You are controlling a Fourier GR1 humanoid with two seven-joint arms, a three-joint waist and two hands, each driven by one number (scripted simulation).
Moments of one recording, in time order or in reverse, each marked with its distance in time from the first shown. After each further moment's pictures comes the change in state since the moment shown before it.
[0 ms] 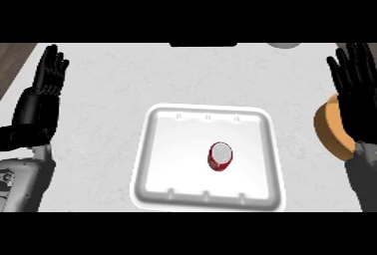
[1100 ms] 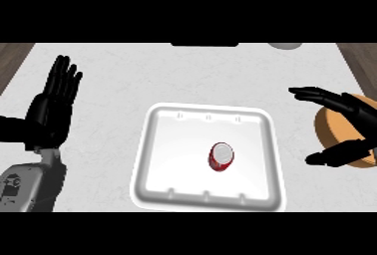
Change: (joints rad) left arm 0.026 -0.089 0.030 -0.025 0.129 -0.006 0.183; right arm -0.036 -0.300 0.207 0.225 0.537 0.464 -0.622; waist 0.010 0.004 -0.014
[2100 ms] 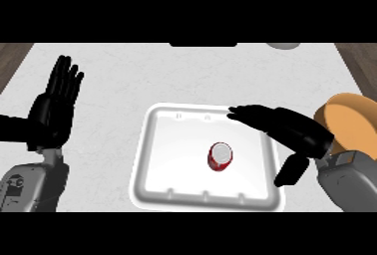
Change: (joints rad) left arm -0.002 -0.027 0.012 -0.010 -0.031 -0.001 0.019; right arm -0.069 0.151 0.226 -0.235 0.342 0.182 0.557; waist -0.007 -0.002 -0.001
